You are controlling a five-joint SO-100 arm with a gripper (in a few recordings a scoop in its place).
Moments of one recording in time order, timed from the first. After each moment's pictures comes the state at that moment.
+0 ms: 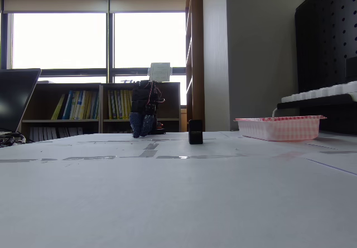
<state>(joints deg) -1.1 -10.0 0.2 73.8 5.7</state>
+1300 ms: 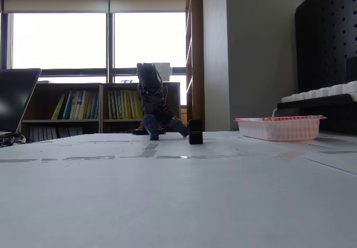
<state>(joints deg) -20.4 63.6 1.1 -24.4 4.2</state>
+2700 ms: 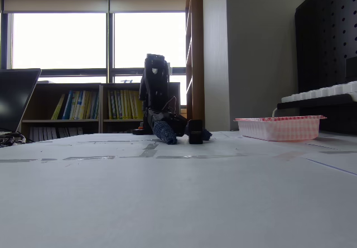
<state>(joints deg) -23.4 121.7 38.8 -65.5 0.3</state>
